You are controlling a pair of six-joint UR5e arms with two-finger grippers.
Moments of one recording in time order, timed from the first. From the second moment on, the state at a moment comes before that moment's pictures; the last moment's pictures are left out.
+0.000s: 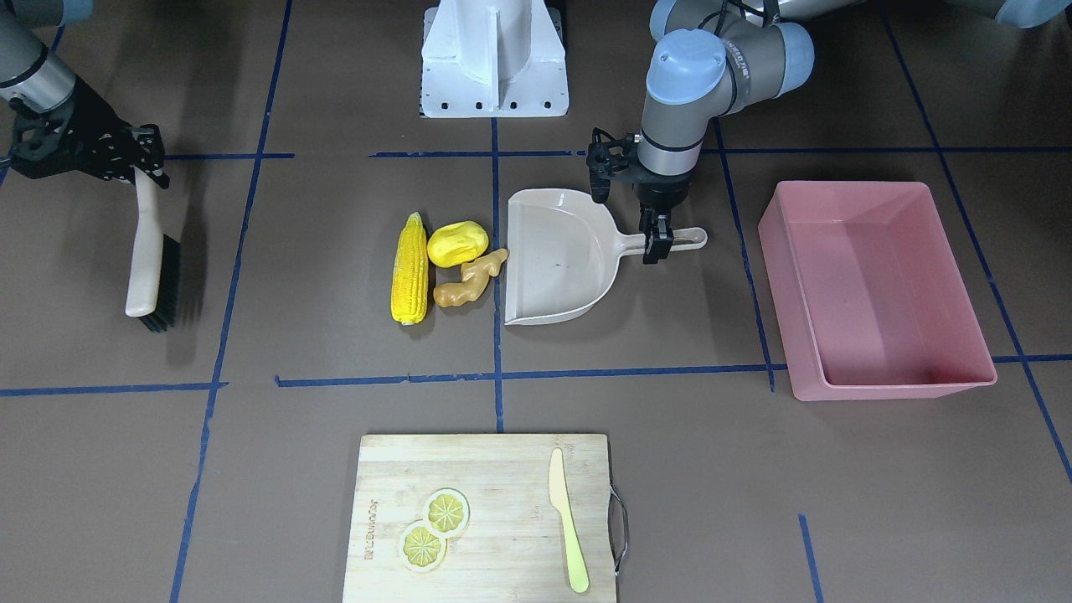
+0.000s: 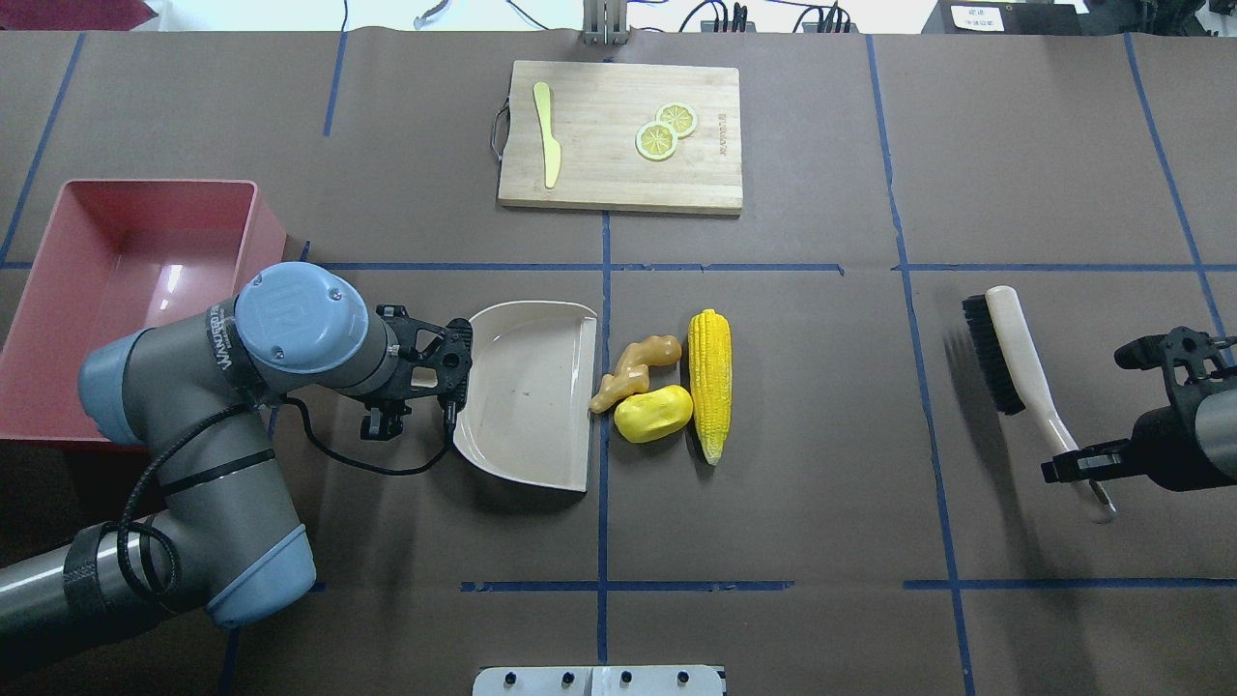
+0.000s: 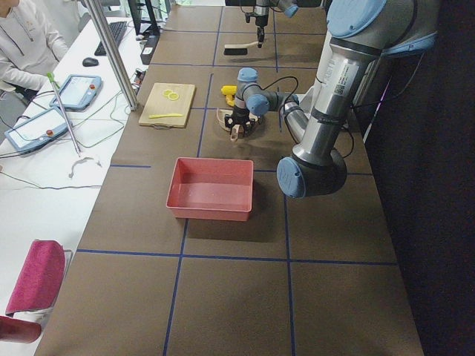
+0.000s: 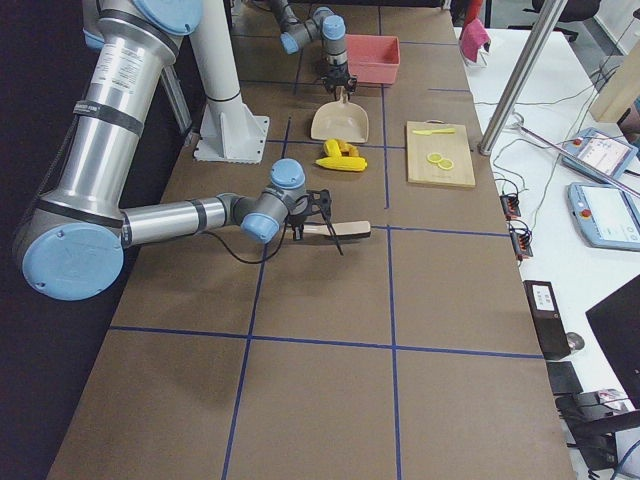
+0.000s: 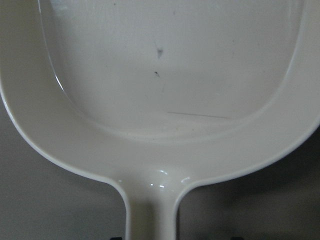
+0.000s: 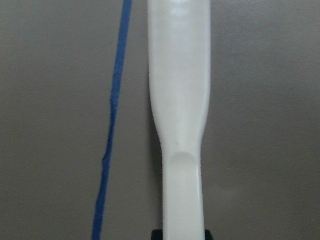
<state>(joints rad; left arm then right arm) -0.52 -2.00 -1.82 -1.62 -1.75 0.43 0.69 -1.91 2.00 -0.81 2.09 1.01</state>
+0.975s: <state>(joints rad) -0.52 -2.05 -1.81 -1.58 -1.68 0.43 0.46 -1.59 2.11 -1.23 1.97 1.22</state>
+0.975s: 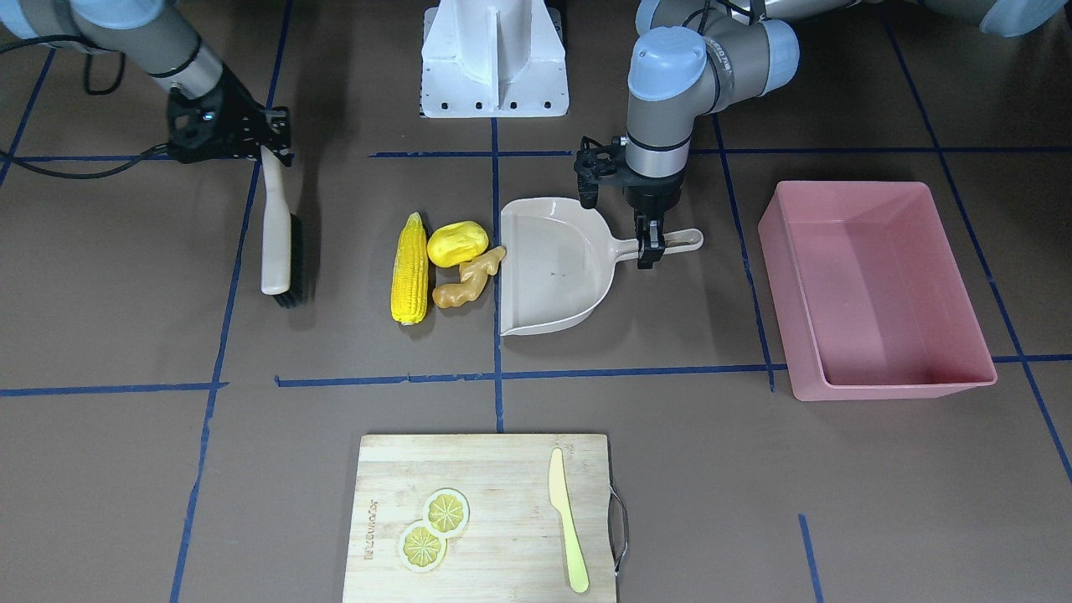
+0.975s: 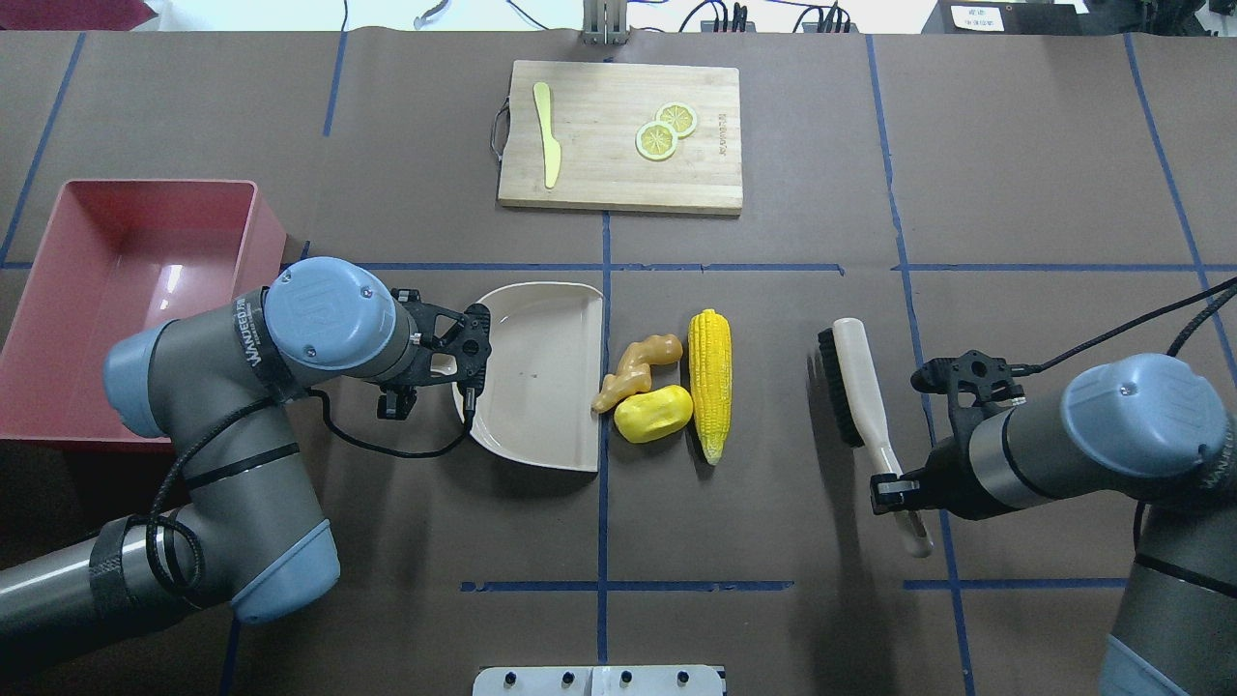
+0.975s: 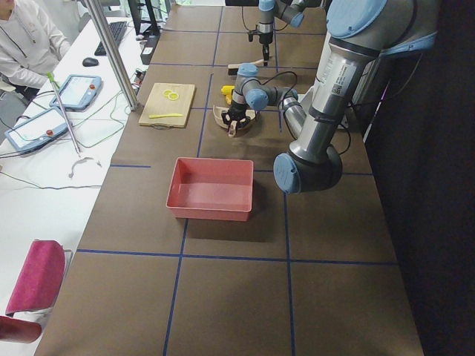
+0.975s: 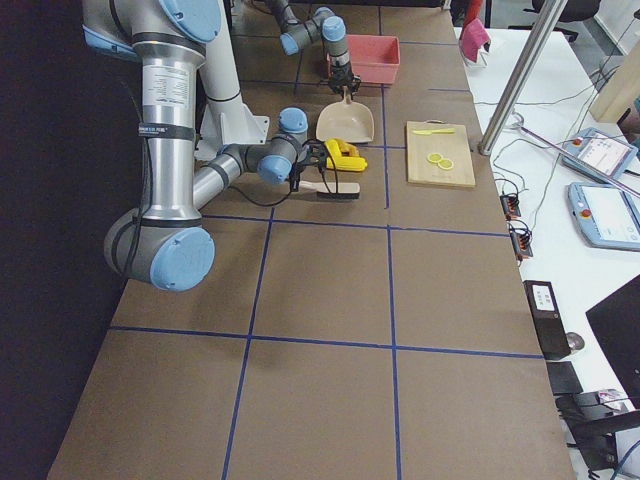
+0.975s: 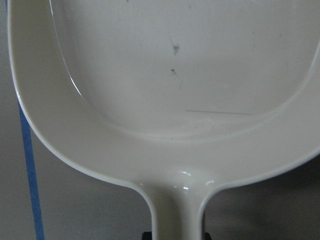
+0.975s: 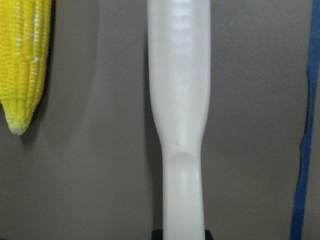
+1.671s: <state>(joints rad) -0.51 -2.08 -1.81 -1.52 -1.61 0.43 0.37 -1.36 2.10 -1.56 1.94 1.24</state>
